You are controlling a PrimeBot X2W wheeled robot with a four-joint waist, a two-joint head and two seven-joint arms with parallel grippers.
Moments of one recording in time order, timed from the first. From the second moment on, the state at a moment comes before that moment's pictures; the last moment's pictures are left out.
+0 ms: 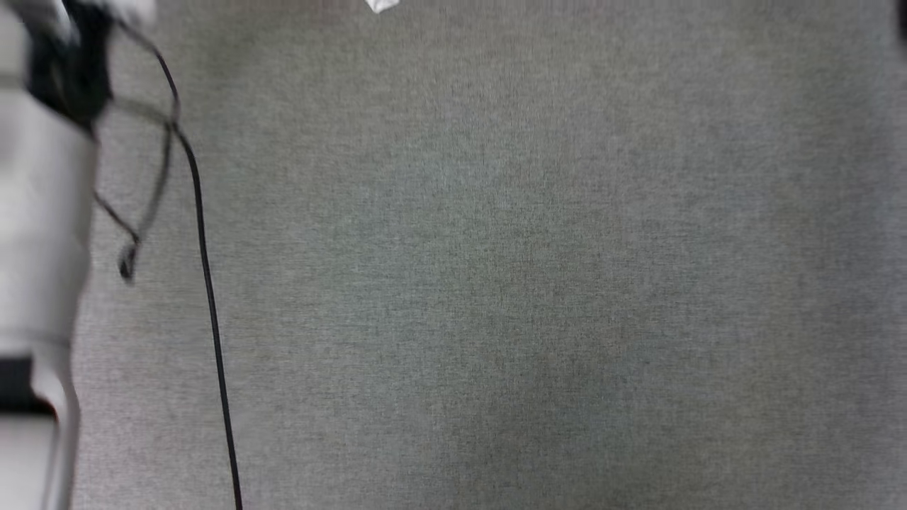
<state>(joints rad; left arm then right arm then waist) -1.25 0.40 -0.34 0.84 -0.73 -0.13 -0.26 -1.39 -0.21 0.03 1.03 0.19 0.13 -0.05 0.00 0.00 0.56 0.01</state>
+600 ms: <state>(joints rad) -0.45 0.40 -0.20 0.51 -0.71 -0.13 -0.26 -0.71 -0.28 0.19 0.86 0.47 0.13 -0.14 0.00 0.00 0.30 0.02</state>
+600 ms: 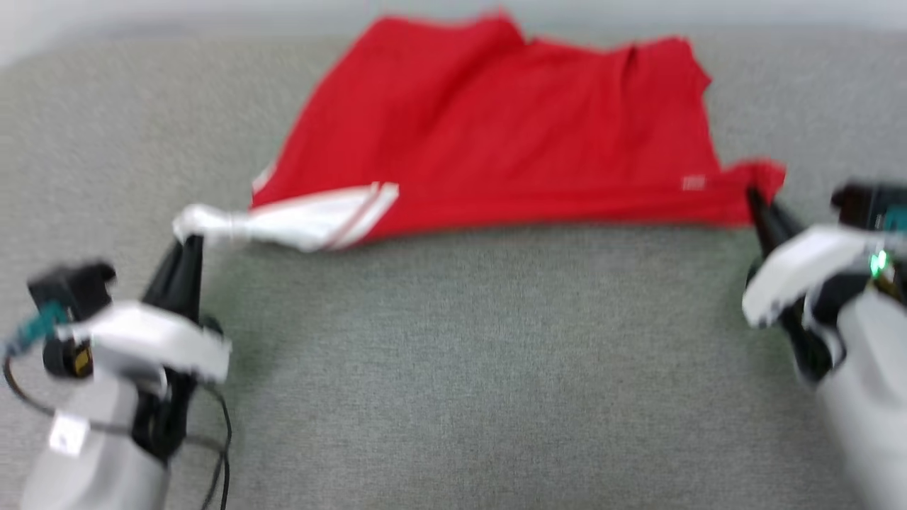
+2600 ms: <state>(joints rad) -0.22 0.36 -0.29 0.43 -0.79 -0.09 -0.06 -0.09 -0.16 -0.02 0.24 0.22 0.13 0.23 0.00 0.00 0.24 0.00</state>
